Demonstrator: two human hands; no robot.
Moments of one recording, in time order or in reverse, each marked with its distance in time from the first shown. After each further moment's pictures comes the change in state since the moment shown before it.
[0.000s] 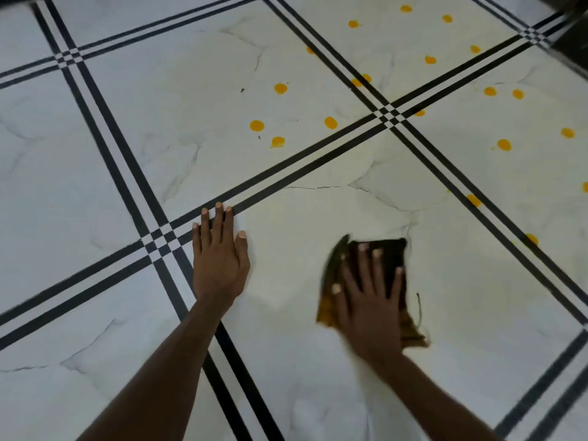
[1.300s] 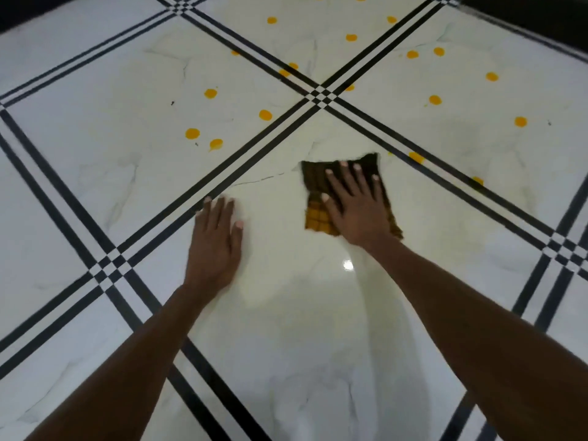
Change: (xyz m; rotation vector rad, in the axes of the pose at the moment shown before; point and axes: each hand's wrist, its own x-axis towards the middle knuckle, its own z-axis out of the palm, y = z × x) left_hand 0.017 0.056 0.007 -0.122 -0.130 0.325; right_hand 0.114 0.089 0.006 0.051 0.065 0.078
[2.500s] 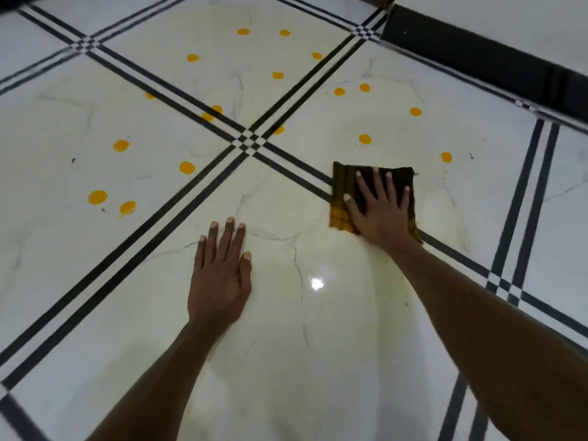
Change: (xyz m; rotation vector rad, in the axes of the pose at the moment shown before) left_hand 0.089 0.111 0.082 0.146 -0.025 0.183; right_hand 0.059 0.176 -0.048 0.023 -0.023 0.367
